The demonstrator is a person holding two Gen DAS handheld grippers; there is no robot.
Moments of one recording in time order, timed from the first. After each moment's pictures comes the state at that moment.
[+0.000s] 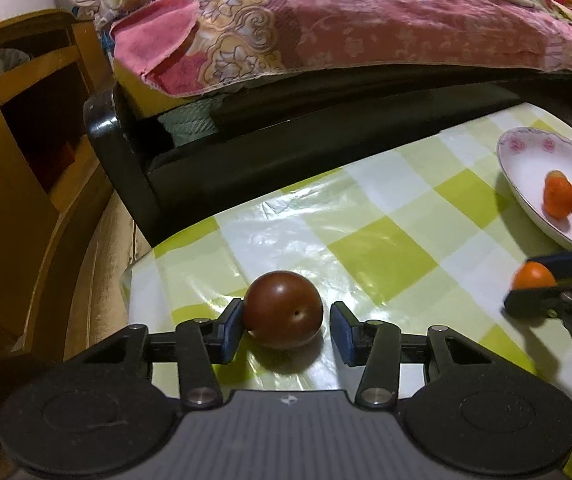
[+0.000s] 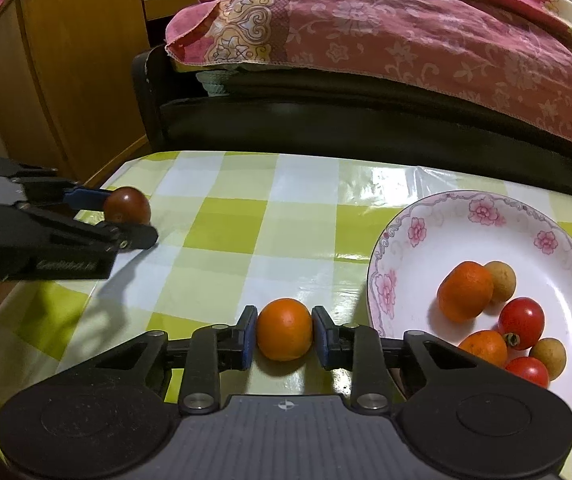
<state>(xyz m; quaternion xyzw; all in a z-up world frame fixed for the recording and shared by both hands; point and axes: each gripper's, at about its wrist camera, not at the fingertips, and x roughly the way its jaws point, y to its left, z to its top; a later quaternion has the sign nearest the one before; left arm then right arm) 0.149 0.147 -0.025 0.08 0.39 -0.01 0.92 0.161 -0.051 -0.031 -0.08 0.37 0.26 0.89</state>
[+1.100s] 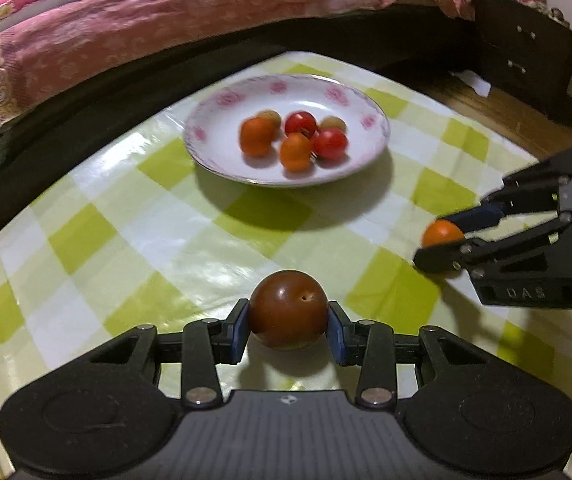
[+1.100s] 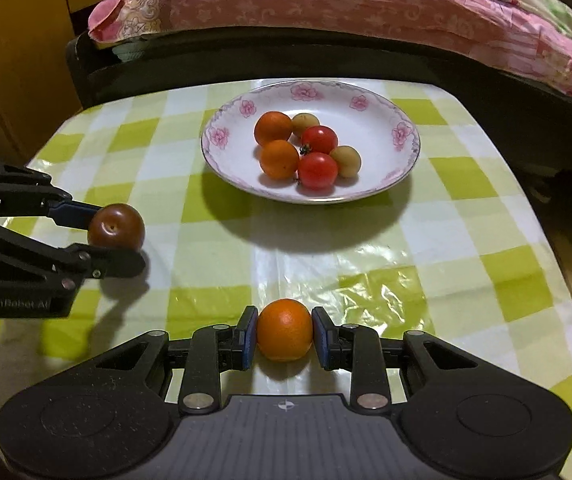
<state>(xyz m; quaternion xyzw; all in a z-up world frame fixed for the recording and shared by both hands) 0.067 0.002 -0.019 0.12 0.43 -0.23 0.86 0.066 -0.167 -0.027 -0.07 0.43 0.15 0.89</state>
